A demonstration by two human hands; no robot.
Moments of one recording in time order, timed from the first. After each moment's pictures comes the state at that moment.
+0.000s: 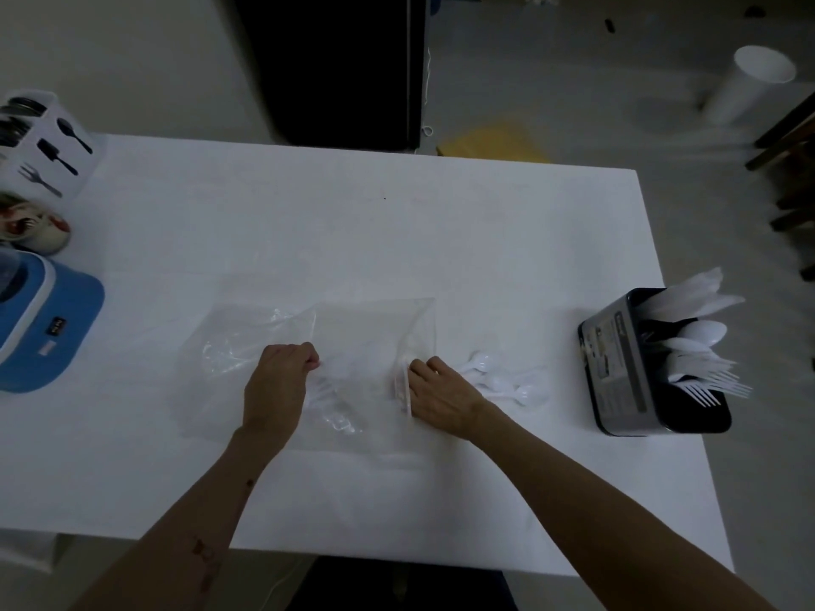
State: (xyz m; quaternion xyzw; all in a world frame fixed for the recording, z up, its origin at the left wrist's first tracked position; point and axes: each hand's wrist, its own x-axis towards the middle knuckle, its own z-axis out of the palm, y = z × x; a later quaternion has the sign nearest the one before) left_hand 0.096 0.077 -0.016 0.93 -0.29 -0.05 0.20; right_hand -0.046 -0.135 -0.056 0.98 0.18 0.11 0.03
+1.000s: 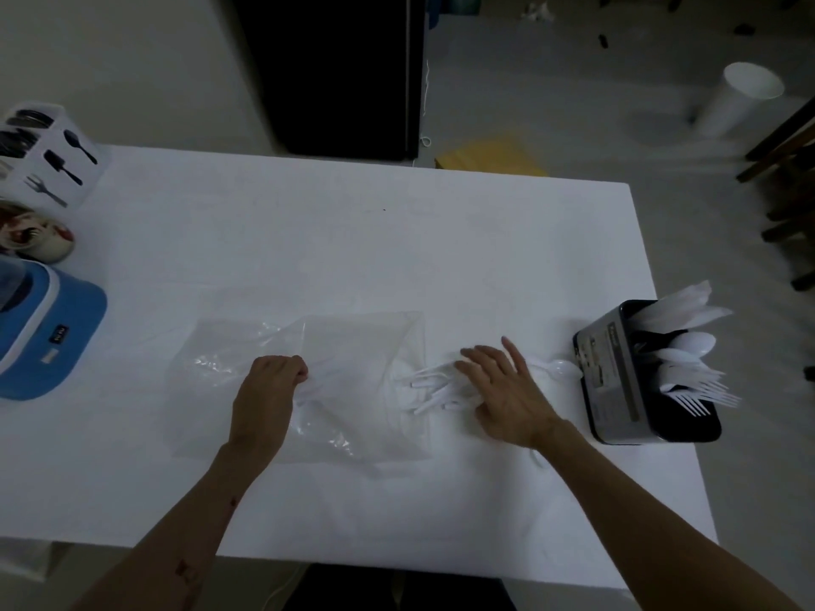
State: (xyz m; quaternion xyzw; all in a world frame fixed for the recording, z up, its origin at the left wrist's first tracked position) left_hand 0.099 0.095 -0.012 0.92 -0.34 -0.01 0.19; right_hand -0.105 -0.201 -0.051 1.00 -0.04 -0.04 -0.06
